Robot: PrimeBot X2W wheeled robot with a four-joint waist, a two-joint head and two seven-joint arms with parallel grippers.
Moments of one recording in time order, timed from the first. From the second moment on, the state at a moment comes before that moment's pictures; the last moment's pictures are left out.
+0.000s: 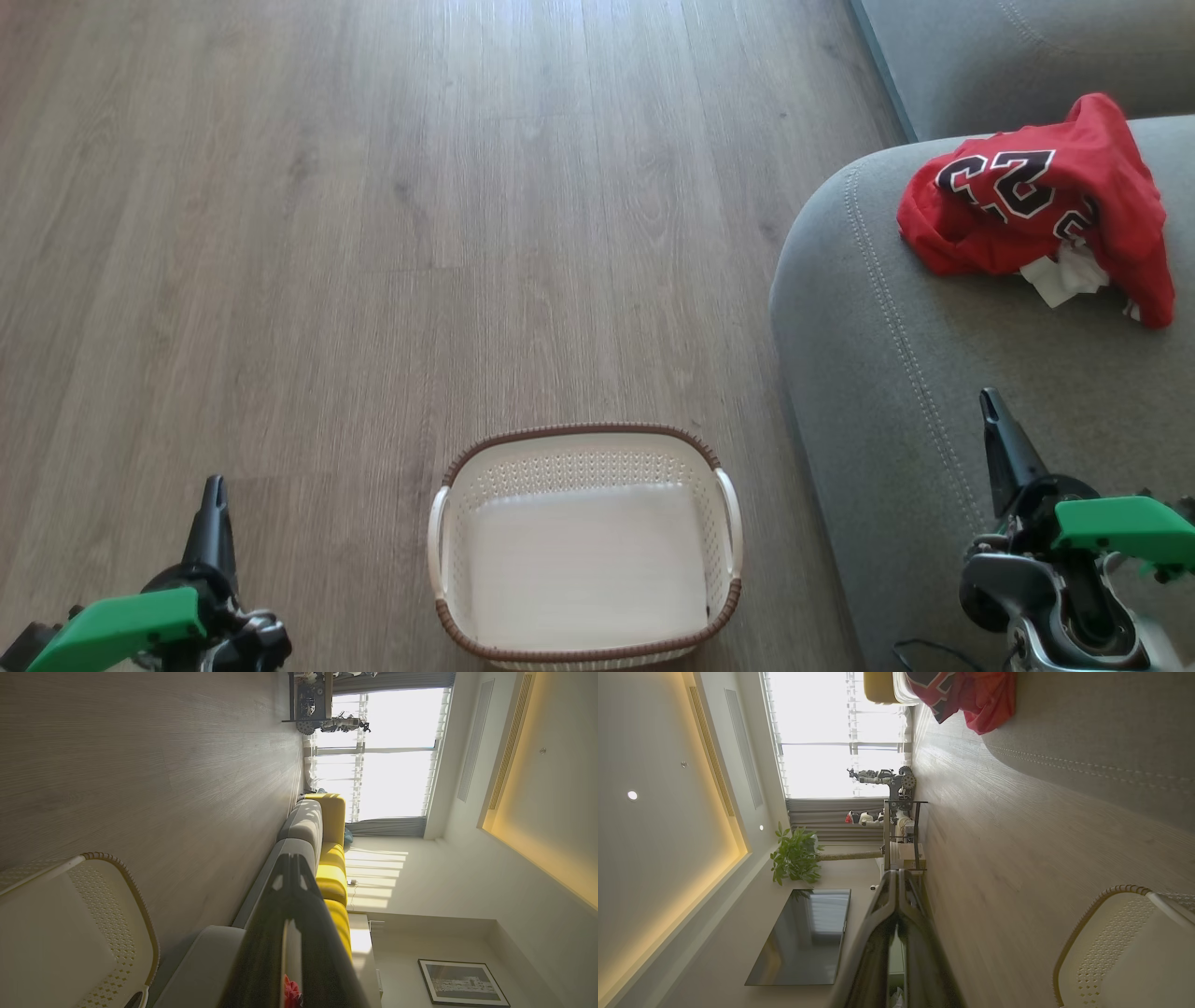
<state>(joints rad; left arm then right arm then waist) -0.05 0.04 0.08 0.19 -1.61 -0.04 0.11 -0.08 -0.08 -0.08 0.30 1.66 0.13 0.07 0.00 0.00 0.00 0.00</state>
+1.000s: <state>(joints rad) -0.05 0.04 0.08 0.19 -1.61 -0.04 0.11 -0.08 -0.10 -0.04 0.30 1.68 0.13 0.04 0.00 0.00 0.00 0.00</state>
